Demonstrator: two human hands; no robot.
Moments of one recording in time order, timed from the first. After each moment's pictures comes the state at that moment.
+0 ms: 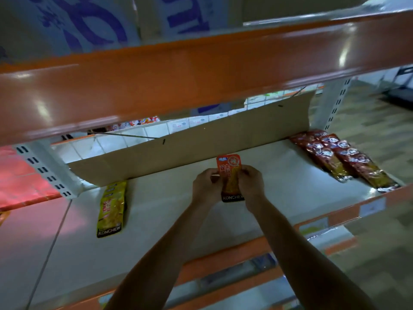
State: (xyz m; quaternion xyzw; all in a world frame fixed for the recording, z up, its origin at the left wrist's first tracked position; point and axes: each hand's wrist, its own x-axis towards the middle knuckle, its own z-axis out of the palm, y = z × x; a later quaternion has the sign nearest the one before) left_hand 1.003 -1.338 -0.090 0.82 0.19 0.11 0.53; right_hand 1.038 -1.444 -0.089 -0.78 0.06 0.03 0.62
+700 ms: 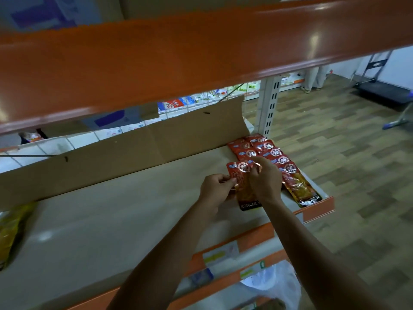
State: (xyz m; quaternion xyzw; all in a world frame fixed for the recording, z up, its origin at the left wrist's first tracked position) left_hand 1.114 -1.557 -0.095 0.73 0.21 -0.02 0.65; right_hand 1.146 -1.678 -0.086 -0.88 0.00 -0.15 0.44
